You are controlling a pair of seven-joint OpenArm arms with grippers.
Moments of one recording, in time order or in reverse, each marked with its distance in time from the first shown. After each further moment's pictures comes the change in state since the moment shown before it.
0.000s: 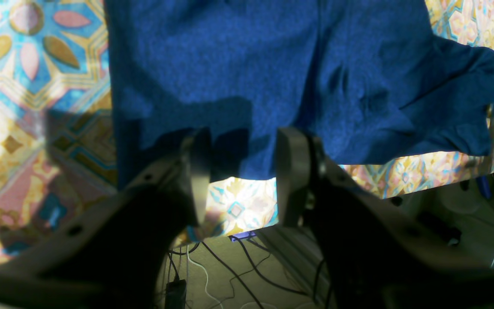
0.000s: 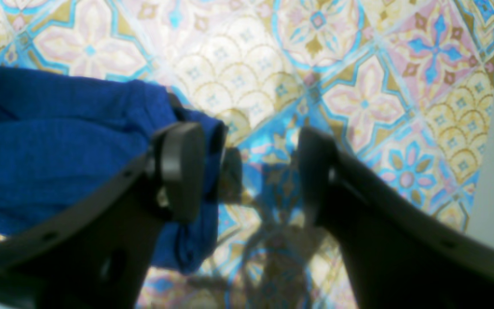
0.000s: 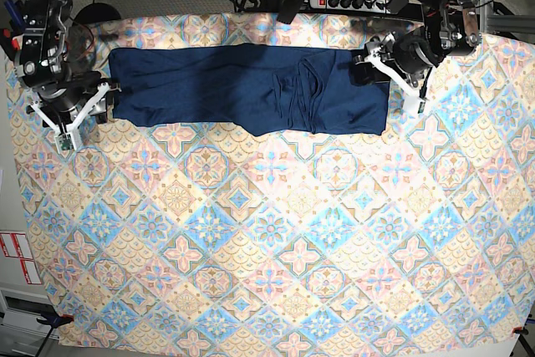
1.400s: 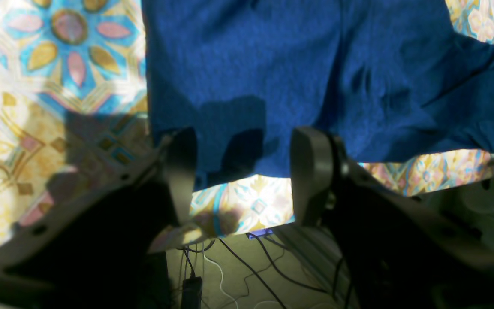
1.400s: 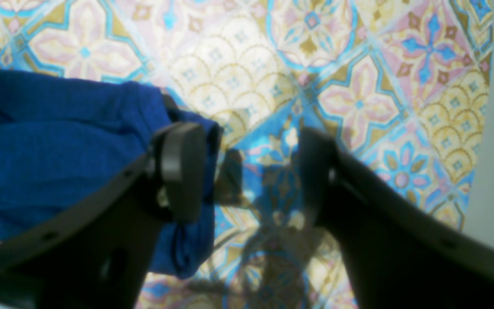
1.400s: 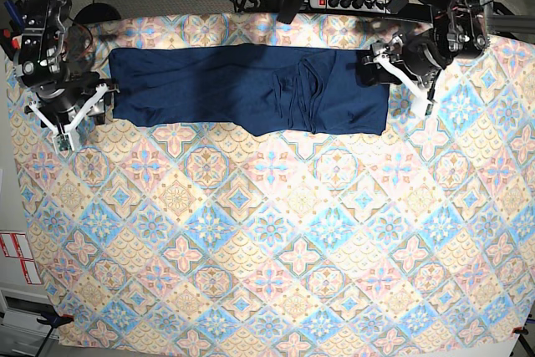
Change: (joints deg) left arm 0.0 -3.0 -0.2 0.0 0.0 0.0 -0.2; right arm -0.1 0.0 0.2 0.0 0.0 0.0 3.1
